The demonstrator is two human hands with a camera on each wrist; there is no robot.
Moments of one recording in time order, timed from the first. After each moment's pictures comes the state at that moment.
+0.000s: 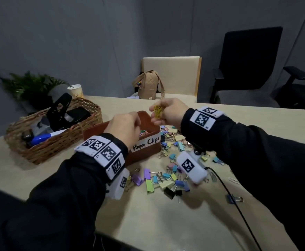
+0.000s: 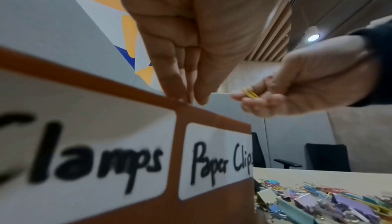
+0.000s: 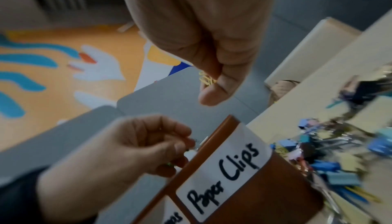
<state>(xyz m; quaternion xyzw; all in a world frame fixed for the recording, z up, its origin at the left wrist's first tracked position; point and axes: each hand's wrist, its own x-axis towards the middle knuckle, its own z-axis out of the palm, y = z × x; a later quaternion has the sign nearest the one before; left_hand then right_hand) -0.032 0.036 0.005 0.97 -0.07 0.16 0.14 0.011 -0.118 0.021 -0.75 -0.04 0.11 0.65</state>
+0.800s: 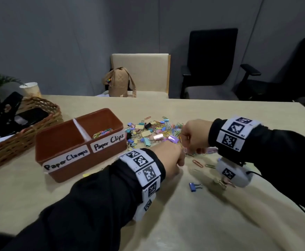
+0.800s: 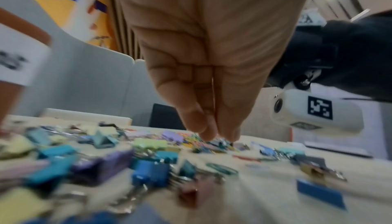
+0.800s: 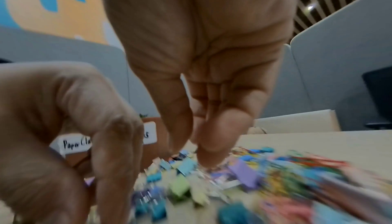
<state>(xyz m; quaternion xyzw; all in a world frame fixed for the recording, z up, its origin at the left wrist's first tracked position) -0.071 -0.121 -0.033 0.92 -0.36 -0.12 0.06 -0.045 -0.264 -0.007 -0.97 -0.05 0.19 0.12</state>
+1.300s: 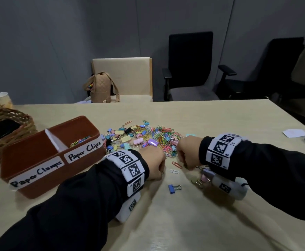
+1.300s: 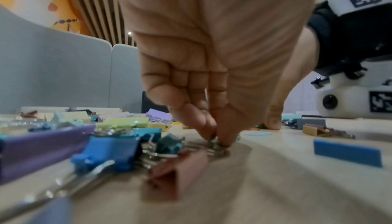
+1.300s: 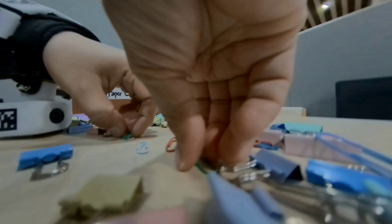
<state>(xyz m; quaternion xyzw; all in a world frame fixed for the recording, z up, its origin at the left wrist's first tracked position) -0.060 -0.144 -0.046 0.92 -0.37 -0.15 -0.02 -0.071 -0.294 -0.038 -0.98 -0.08 0.20 -0.07</state>
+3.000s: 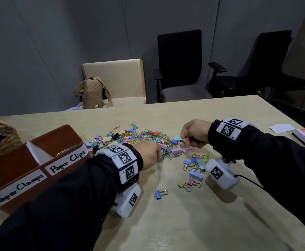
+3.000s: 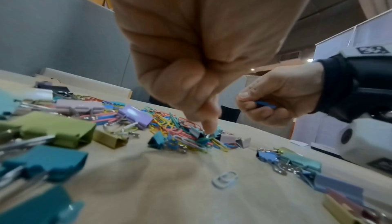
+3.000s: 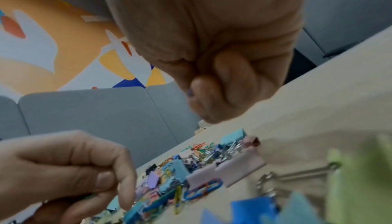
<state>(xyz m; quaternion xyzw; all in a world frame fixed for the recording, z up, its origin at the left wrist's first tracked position) -0.044 -0.181 -0.030 0.94 -0.30 -0.17 0.03 -0.055 -0.370 -0.026 -0.86 0.16 0.16 0.46</state>
